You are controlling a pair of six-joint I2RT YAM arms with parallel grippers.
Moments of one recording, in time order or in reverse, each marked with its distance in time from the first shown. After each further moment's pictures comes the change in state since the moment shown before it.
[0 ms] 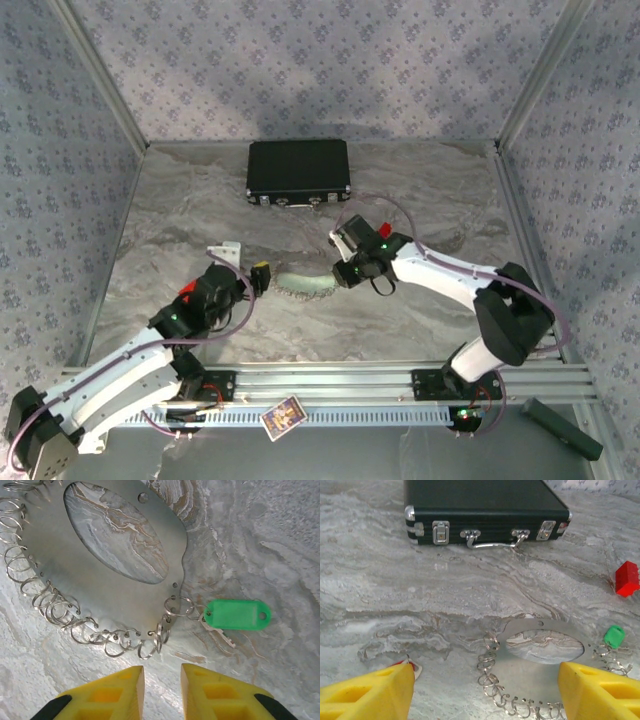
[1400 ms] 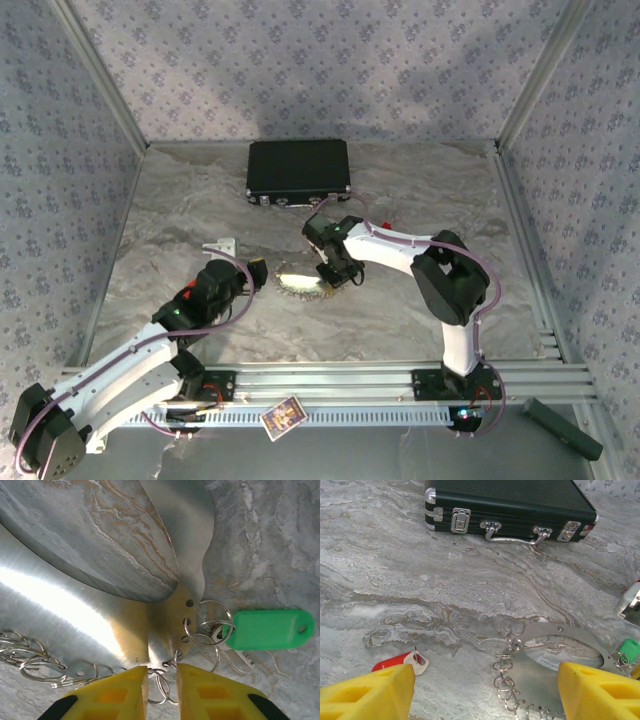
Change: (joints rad) left arm 0.076 0.048 0.000 0.017 0.031 -0.067; right arm 0.057 0.369 0.338 -0.323 0.120 0.013
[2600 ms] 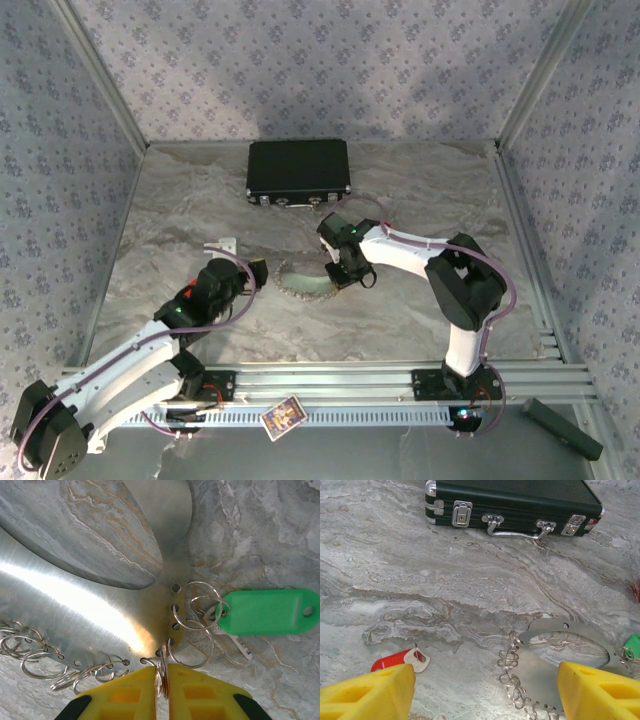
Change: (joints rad) left arm 0.008 0.026 0.001 0.003 0.011 0.000; right arm -0.058 -0.088 -0.138 0.123 -0.090 0.031
